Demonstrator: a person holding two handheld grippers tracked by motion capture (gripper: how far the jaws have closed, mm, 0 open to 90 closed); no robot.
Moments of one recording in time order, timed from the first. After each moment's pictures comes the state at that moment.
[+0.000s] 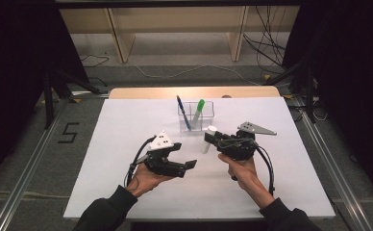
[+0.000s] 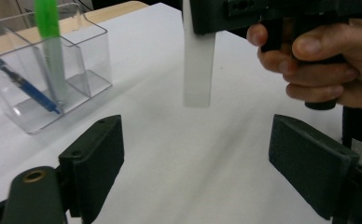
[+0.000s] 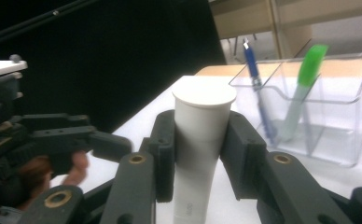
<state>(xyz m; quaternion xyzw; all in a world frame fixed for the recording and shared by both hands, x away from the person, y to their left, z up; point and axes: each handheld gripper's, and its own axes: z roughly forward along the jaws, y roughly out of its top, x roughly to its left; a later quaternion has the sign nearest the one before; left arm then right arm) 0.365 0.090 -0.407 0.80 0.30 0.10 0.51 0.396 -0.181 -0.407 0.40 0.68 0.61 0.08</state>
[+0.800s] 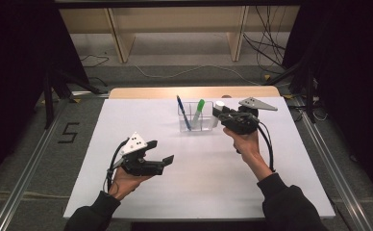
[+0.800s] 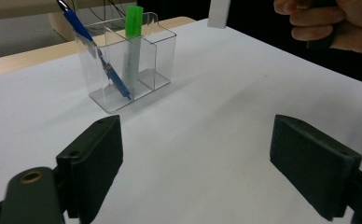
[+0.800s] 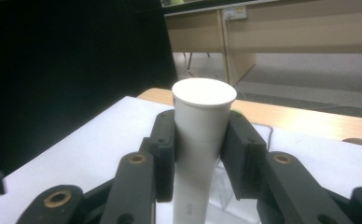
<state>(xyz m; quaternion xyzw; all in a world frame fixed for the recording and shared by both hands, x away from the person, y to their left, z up) 0.358 0.143 -0.414 0.76 0.35 0.16 0.52 0.455 -0.190 -0.379 0.41 0.68 0.57 0.19</state>
